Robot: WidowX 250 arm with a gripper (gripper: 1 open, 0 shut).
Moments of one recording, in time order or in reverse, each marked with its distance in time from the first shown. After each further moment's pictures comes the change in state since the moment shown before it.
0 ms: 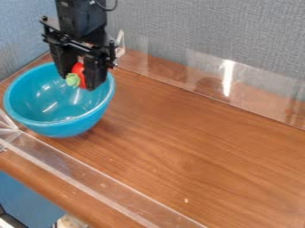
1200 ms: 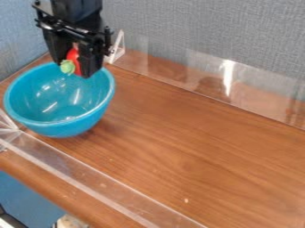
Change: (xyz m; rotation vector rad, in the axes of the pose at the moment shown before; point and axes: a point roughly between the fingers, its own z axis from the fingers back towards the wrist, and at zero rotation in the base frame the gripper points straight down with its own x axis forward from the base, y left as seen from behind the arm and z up) arm 0.000 0.004 0.019 0.037 -0.056 0.003
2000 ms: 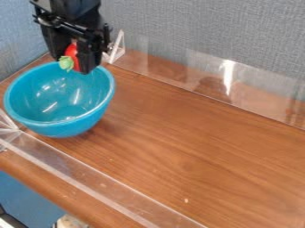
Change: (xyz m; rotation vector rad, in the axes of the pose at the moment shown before) arm 0.002 0.003 0.004 0.025 -0.028 0.003
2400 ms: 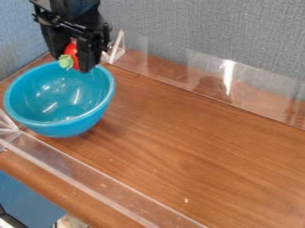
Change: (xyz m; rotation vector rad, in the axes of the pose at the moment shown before) arm 0.002 0.001 0.000 0.011 -0.010 0.008
